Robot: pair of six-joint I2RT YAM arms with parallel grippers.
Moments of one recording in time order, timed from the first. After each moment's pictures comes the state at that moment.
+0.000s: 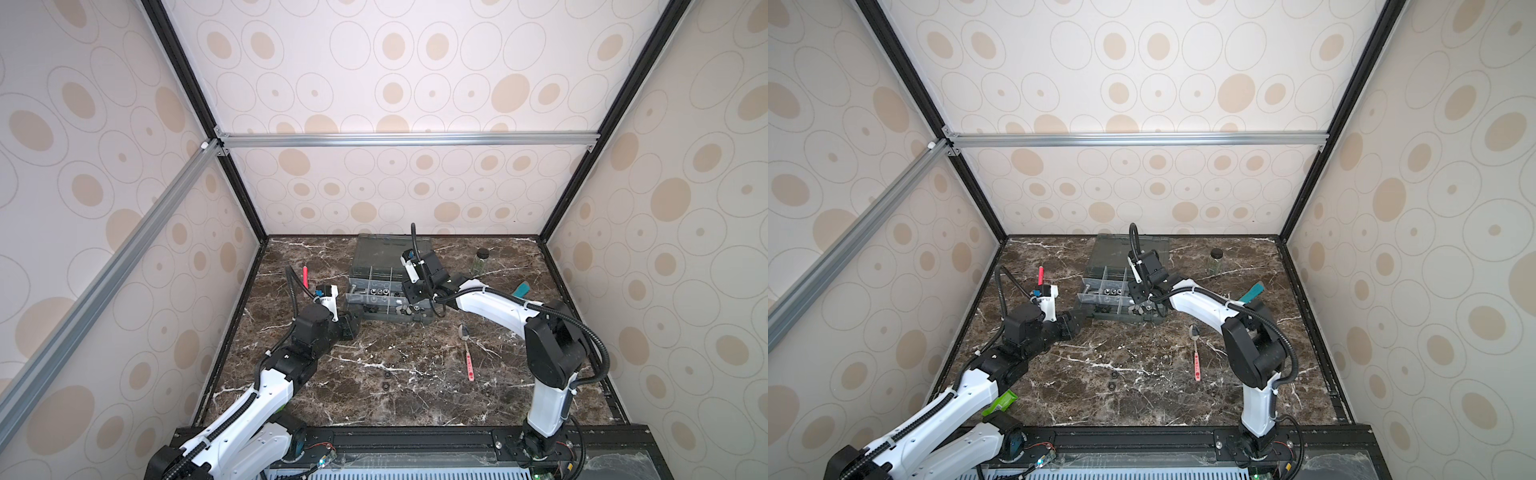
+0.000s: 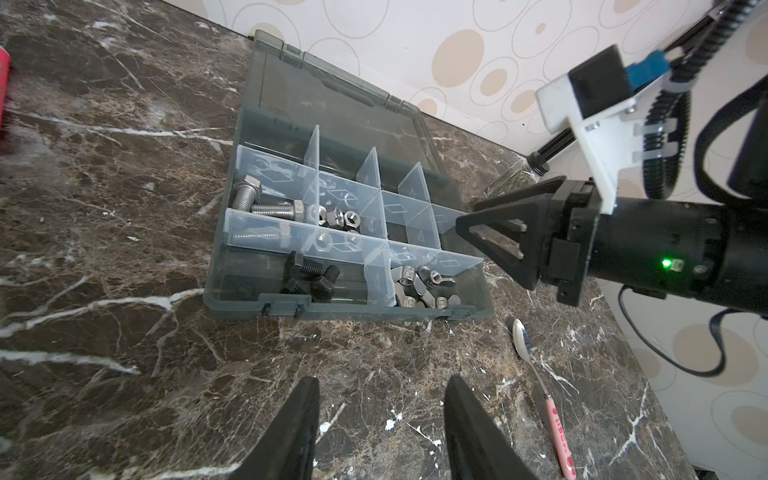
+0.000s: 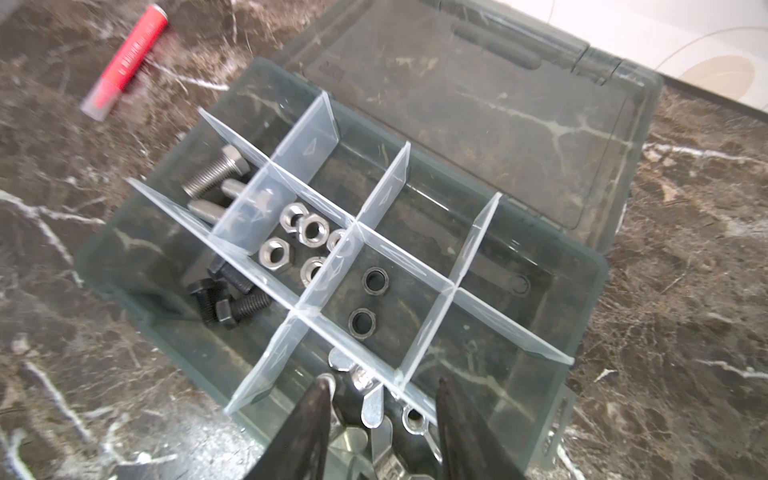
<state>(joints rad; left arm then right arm) -0.43 0.91 0.51 -0.05 0.06 -0.56 0.66 1.85 1.40 -0.34 0.07 0.13</state>
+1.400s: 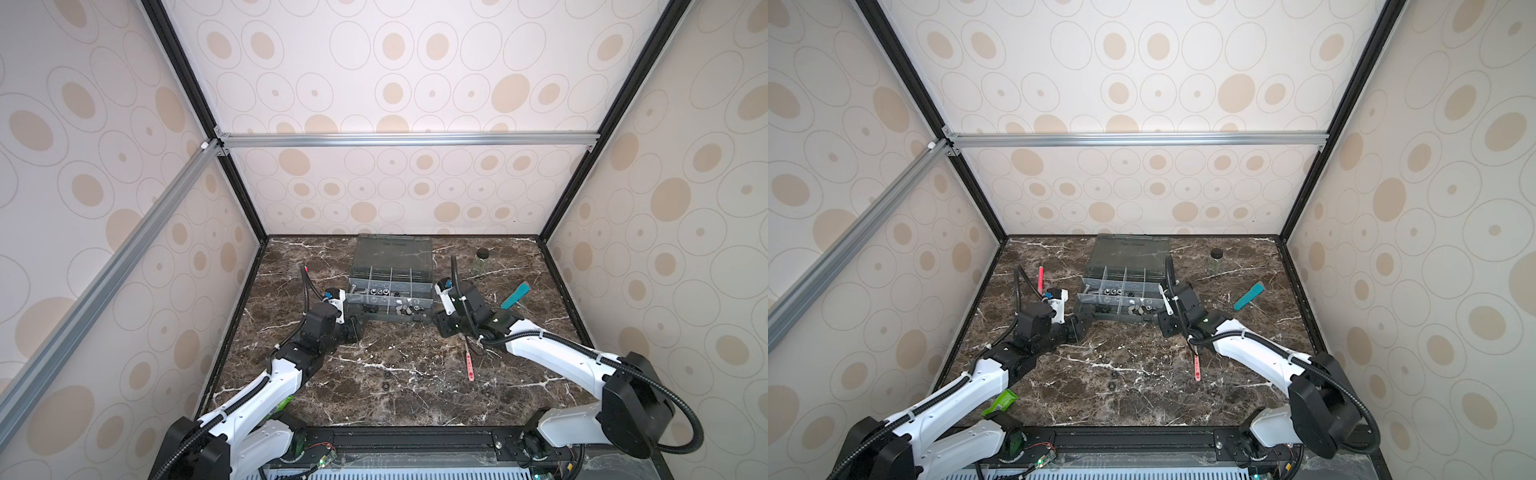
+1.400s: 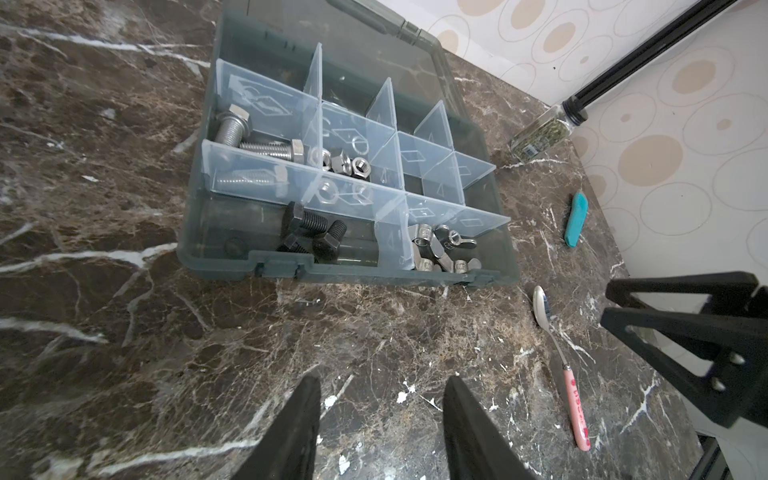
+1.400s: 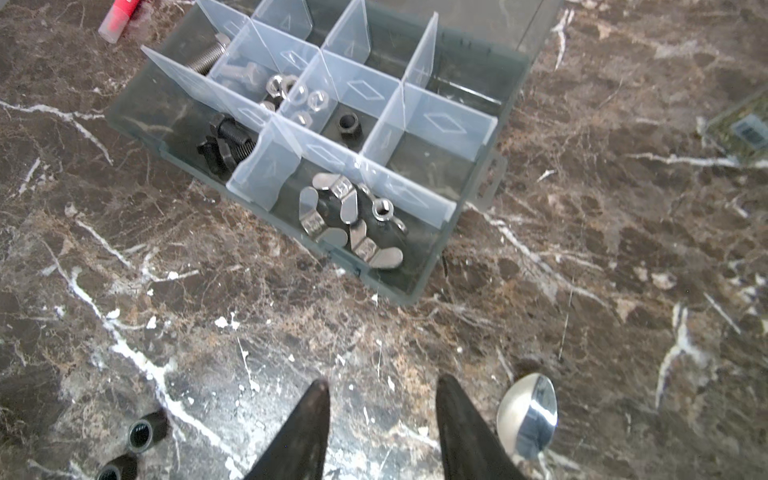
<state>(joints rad) -0.43 1.05 0.51 -0.05 0.13 -0.57 0.66 1.34 0.84 -0.34 0.08 0.25</state>
